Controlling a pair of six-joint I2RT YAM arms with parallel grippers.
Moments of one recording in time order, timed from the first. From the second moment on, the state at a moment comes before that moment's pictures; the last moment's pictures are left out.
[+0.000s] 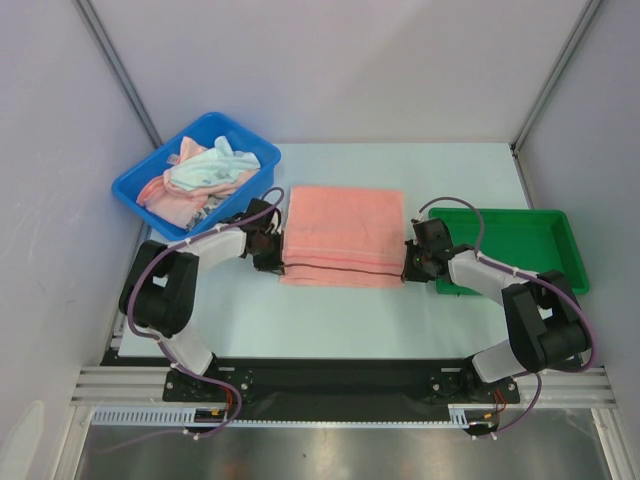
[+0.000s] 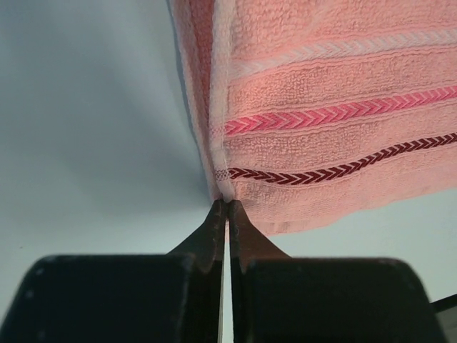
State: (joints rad) left arm -0.37 1.69 0.97 -0.46 0.16 -0.36; right arm 0.37 1.47 0.72 -0.24 -0.05 0.44
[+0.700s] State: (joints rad) left arm -0.37 1.57 1.00 -0.59 0.13 -0.41; right arm 0.37 1.47 0.75 -0.28 -0.04 0.43
